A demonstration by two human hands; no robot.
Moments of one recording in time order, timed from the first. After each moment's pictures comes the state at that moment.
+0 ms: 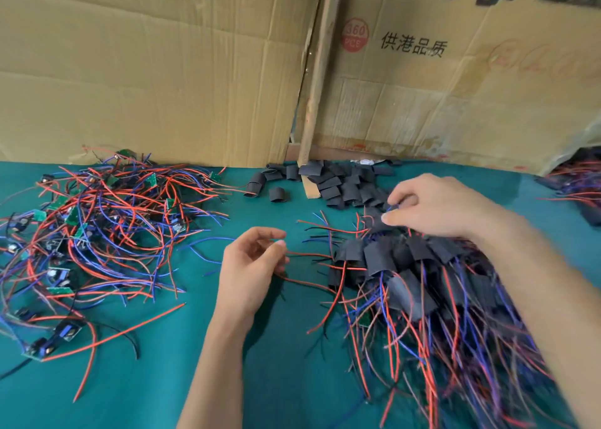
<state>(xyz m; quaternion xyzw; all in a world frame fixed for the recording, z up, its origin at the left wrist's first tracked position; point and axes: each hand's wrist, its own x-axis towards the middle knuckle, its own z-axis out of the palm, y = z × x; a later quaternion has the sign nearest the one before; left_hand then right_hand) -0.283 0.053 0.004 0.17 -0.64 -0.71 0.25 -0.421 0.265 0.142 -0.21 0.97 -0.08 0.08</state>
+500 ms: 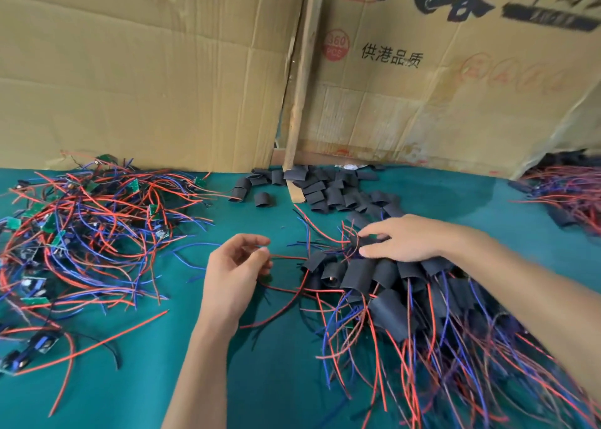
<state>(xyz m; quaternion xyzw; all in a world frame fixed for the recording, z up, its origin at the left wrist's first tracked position) -0.287 0.052 -0.002 0.19 -0.64 -0.70 0.24 -0.446 0.278 0.099 -0.28 0.93 0.05 0.21</state>
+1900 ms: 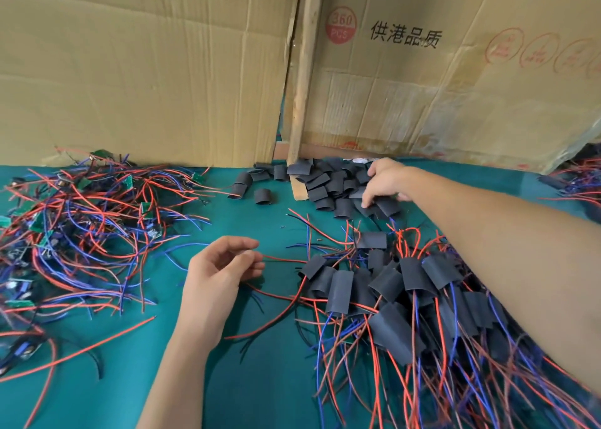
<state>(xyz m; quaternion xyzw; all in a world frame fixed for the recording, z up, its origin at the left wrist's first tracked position) -0.286 0.046 -0.006 0.19 -0.60 -0.73 0.26 -0.554 0.220 0.093 -0.11 0.96 -0.18 0.17</state>
